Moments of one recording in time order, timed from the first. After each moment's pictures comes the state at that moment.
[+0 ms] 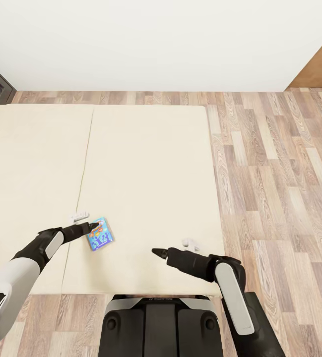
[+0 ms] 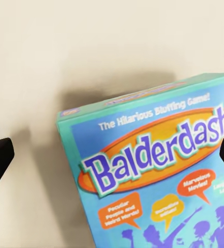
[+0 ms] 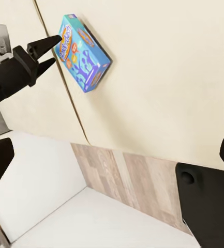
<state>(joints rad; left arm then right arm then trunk) -0.98 0.25 0.02 -0.39 0.33 0.36 -0.29 -0.37 0.17 0.12 -1.59 -0.76 1.04 -0.07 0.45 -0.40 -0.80</state>
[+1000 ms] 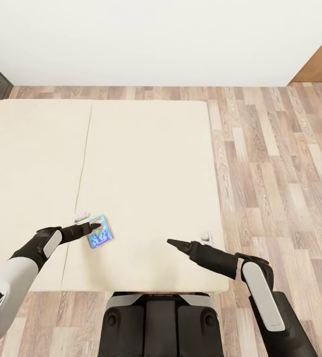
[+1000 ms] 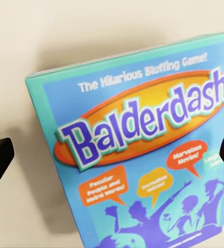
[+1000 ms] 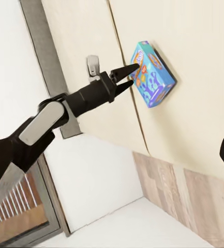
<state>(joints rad) -0.98 0.26 0.03 -0.40 0.34 0.45 -0.36 -0.37 0.01 0.03 -1.59 -0.87 1.04 0.34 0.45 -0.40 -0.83</state>
